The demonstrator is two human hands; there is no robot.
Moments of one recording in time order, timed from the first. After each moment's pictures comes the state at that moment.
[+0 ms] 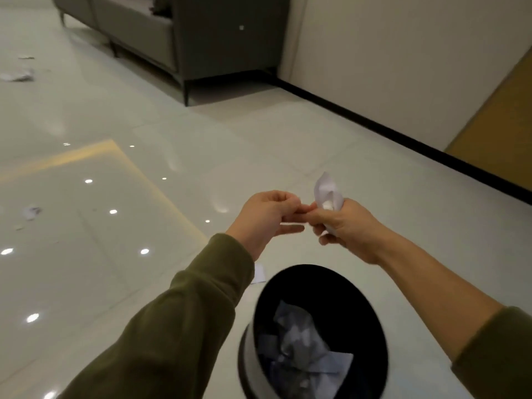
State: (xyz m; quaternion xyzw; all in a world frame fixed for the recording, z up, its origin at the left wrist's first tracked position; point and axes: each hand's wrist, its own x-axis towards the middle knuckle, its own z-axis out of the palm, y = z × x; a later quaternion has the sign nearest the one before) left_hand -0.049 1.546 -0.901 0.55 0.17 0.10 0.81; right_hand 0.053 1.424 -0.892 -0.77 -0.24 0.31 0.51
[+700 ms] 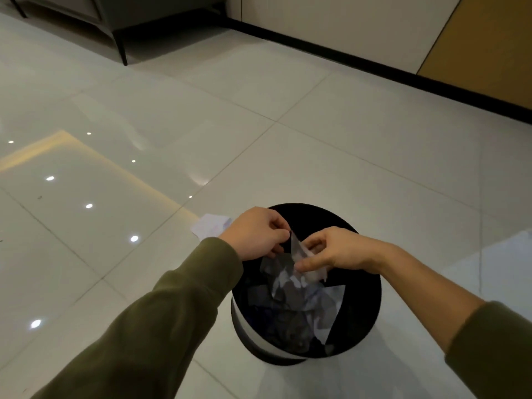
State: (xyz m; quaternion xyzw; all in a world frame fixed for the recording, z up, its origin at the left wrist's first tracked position) left_hand -0.044 1.501 -1.011 0.82 0.15 -0.11 0.54; right_hand 0.037 1.336 -1.015 -0.81 -0.25 0.45 0.28
